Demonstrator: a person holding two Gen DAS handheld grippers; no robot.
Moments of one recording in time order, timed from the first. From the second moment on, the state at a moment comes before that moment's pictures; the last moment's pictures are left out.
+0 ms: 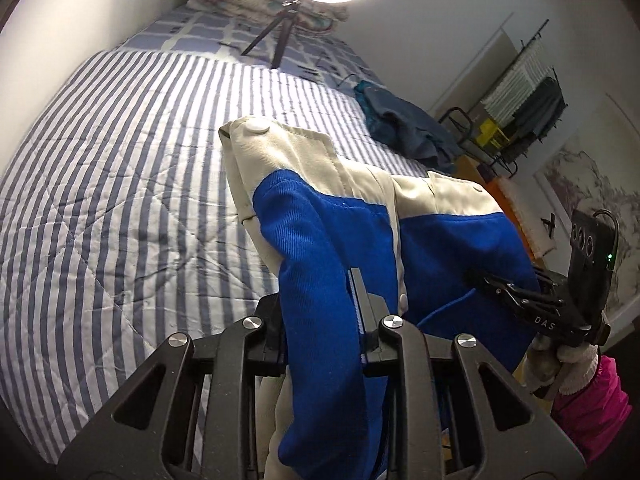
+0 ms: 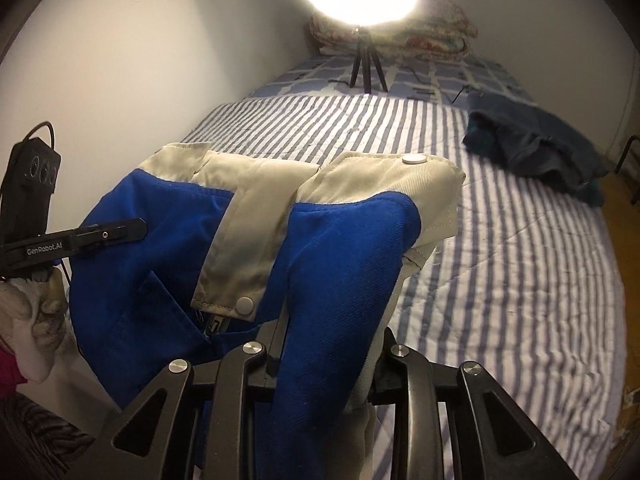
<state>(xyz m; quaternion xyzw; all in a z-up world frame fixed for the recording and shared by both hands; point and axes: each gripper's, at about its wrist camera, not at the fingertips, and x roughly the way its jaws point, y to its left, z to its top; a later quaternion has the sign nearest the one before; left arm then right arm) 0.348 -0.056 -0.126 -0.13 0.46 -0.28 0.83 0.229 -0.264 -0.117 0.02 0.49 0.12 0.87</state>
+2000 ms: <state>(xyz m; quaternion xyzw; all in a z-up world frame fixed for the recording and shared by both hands) 0.648 -0.398 -0.064 -0.11 0.34 -0.40 0.84 0.462 -0.547 -0.032 -0.02 0.36 -0.07 0.93</state>
